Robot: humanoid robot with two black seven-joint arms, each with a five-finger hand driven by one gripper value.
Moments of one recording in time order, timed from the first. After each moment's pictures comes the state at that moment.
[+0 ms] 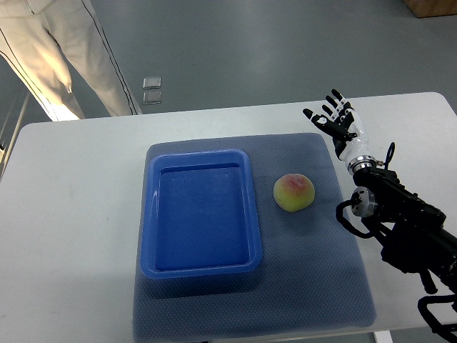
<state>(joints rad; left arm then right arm) -0.03 0.00 0.02 -0.14 0.01 0.02 0.02 0.65 -0.06 0.86 0.59 -0.37 -0.09 0.49</state>
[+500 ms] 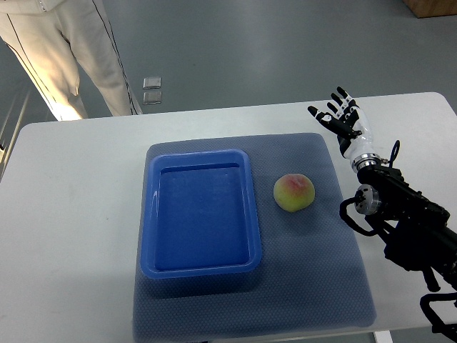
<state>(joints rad) -0.03 0.00 0.02 -0.14 0.01 0.02 0.02 0.65 -0.07 0.86 0.58 -0.37 -0.09 0.49</state>
